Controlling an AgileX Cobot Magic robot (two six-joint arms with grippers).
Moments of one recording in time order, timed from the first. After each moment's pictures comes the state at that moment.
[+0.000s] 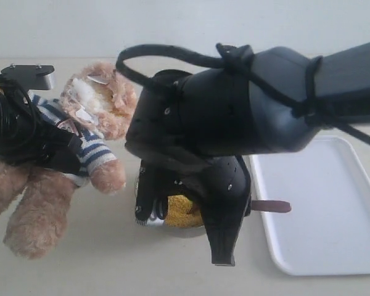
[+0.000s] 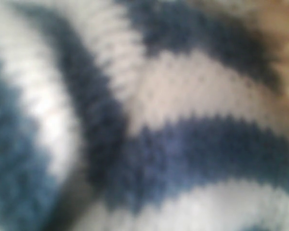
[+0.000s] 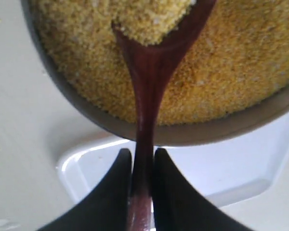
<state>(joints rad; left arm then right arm) -0.23 1.56 -0.88 -0.28 0.75 0.20 1.04 1.85 -1.20 -0.41 1.20 -0.23</state>
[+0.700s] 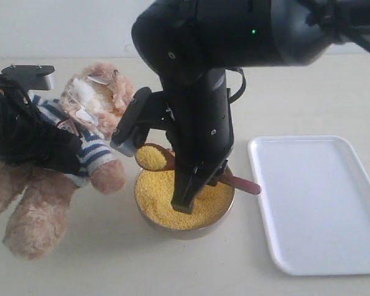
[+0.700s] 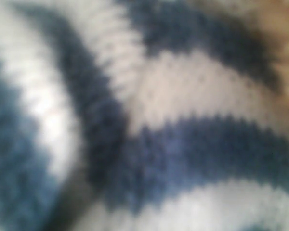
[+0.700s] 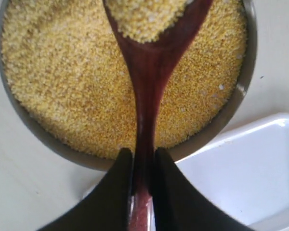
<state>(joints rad) -0.23 1.56 -0.88 -0.29 0.75 0.20 0.91 1.85 -1.42 -0.20 1.22 -0.26</state>
